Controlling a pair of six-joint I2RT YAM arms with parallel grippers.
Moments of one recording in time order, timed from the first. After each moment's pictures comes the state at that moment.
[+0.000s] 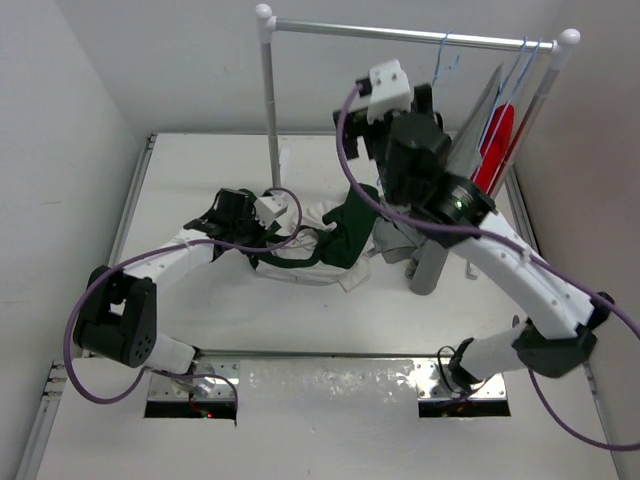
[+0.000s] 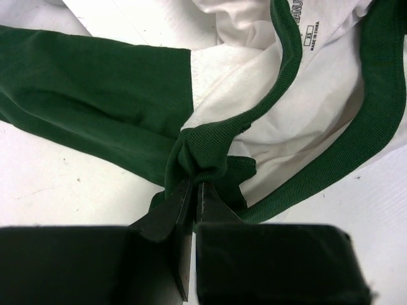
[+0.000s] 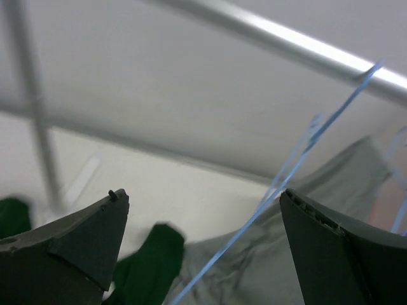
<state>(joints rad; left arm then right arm) -0.31 1.43 0.83 -0.30 0.20 0.42 0.86 1.38 1.67 -0.31 0.75 -0.25</state>
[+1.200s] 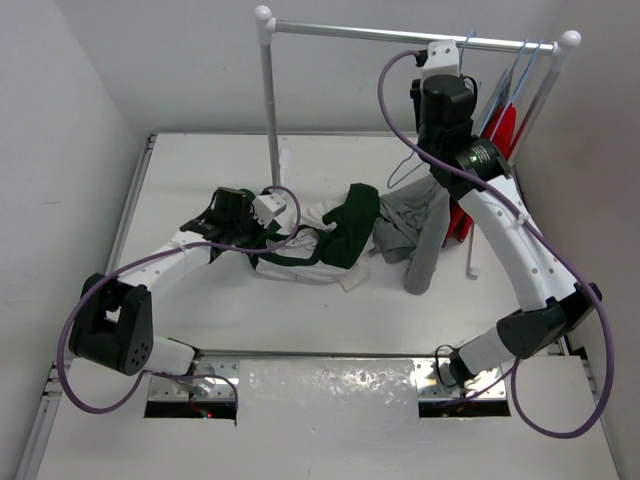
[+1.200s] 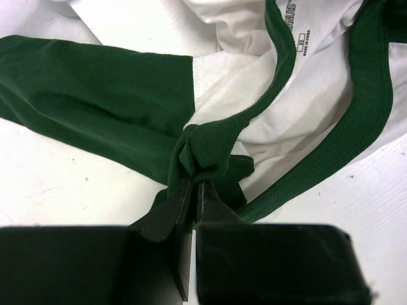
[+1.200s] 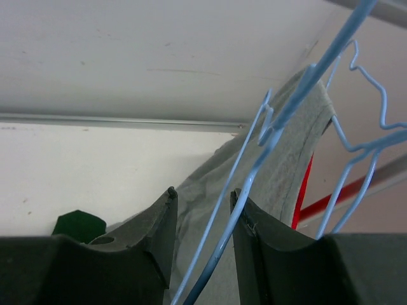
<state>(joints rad) -0.31 1.38 0.83 -0.31 0.21 0.42 0.45 1.52 1.76 -0.46 0.72 -0.17</state>
